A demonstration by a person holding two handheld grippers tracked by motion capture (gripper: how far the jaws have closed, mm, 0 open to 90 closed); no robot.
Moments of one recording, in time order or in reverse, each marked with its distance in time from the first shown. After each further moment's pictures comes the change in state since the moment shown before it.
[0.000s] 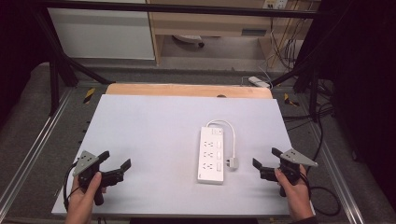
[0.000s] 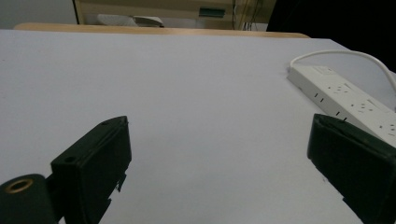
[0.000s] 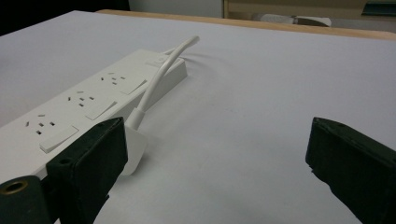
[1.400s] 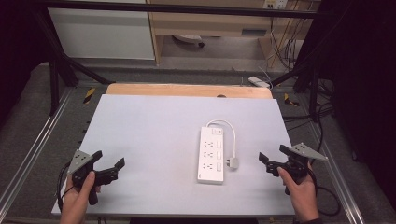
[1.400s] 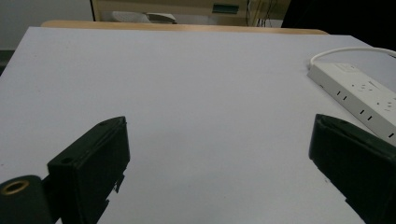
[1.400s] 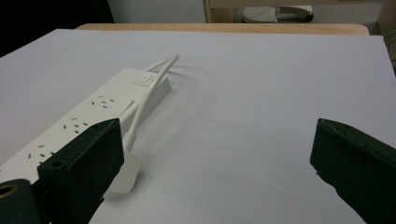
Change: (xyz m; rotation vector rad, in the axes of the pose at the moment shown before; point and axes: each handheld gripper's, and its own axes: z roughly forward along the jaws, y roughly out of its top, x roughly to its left) left arm 0.014 0.000 -0.005 0.017 0.053 0.002; right arm -0.005 0.026 -0.016 0.018 -0.056 0.096
